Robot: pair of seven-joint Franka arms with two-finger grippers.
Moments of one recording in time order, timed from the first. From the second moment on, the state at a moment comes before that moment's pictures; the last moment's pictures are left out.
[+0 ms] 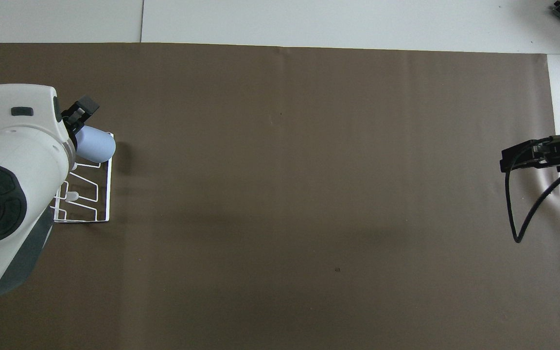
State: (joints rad) left arm -0.08 -0.15 -0.19 -2.02 0.47 2.24 -1.19; right arm 0.01 0.01 -0.02 -1.58 -0.04 1.54 0.00
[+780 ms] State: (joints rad) left arm -0.08 -0.12 -0.16 -1.79 0.07 1.88 -0.34; right arm 0.01 0.01 -0.02 -1.58 -0.04 1.54 0.00
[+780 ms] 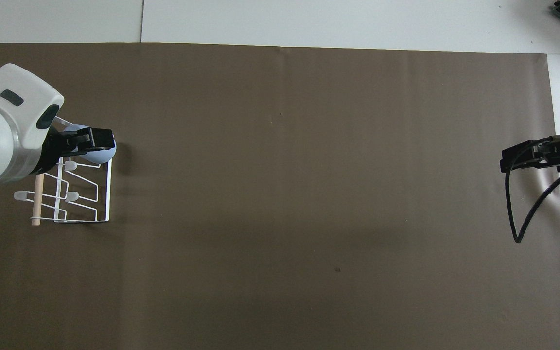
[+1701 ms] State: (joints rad) left arm -0.06 -0.06 -0.03 -1.58 -0.01 1.53 0.20; right arm 0.01 0.01 -0.02 -1.58 -0.04 1.54 0.00
